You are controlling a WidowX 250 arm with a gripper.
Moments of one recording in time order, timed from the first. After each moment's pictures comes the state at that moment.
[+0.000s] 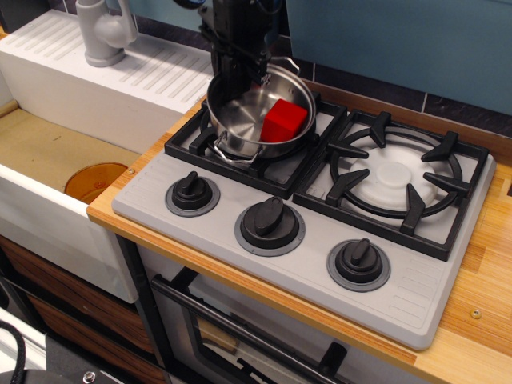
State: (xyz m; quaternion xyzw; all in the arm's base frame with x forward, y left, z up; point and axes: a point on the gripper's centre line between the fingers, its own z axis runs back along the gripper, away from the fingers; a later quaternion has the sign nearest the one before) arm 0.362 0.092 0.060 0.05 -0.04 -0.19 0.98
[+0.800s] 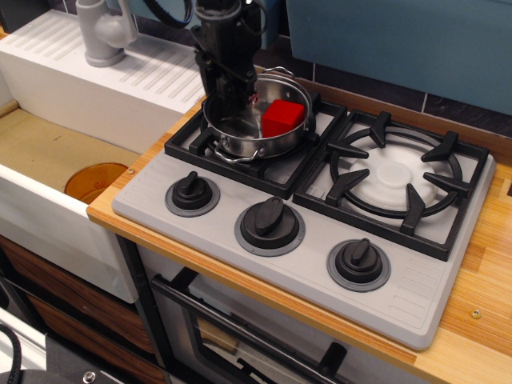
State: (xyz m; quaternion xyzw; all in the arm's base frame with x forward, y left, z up) arm 0.355 0.098 0.041 0.04 -0.05 -0.21 0.98
